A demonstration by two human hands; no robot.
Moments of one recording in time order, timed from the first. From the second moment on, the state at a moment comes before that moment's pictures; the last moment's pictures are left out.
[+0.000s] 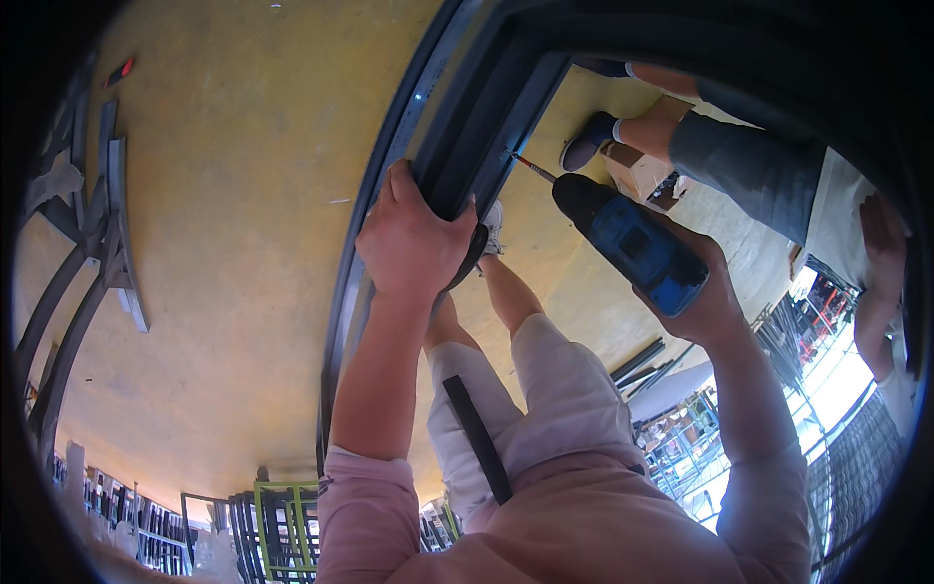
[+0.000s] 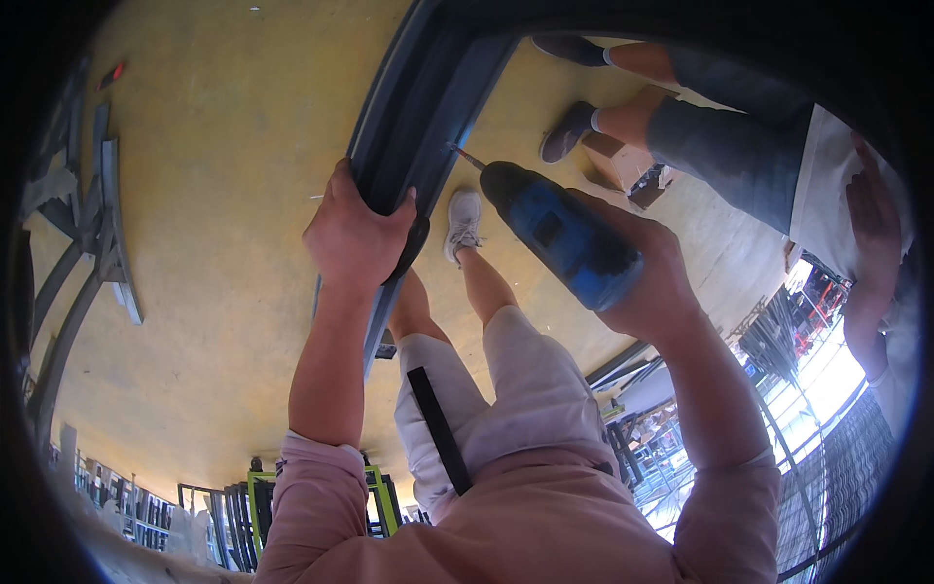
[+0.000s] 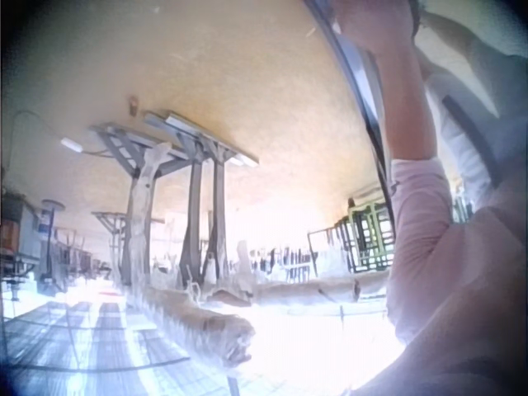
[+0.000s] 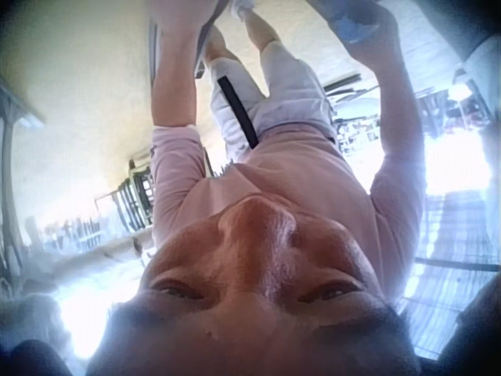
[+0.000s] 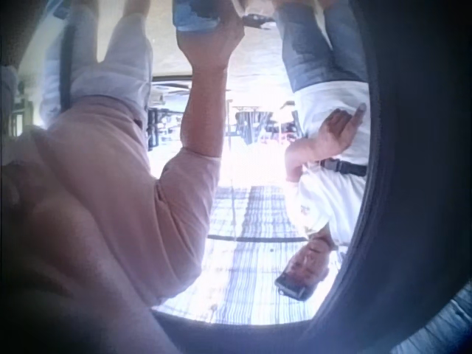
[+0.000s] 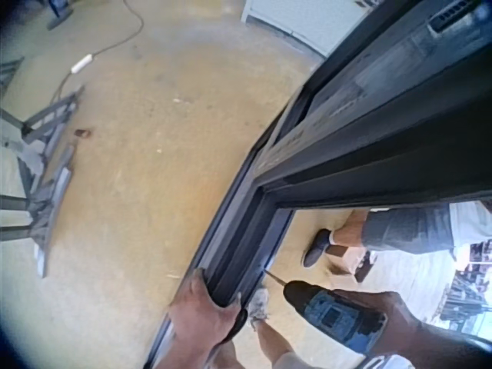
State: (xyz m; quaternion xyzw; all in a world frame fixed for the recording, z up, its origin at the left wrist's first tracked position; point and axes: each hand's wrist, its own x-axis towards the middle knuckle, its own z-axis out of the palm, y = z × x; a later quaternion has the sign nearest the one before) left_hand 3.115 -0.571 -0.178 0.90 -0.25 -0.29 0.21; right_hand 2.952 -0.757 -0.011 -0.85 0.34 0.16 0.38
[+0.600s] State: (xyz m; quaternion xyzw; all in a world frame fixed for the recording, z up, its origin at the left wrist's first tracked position) left_hand 3.112 -0.570 -0.185 0.91 -0.28 -0.22 0.23; right_hand 2.963 -0.762 -0.022 -0.88 0.29 0.18 0.34
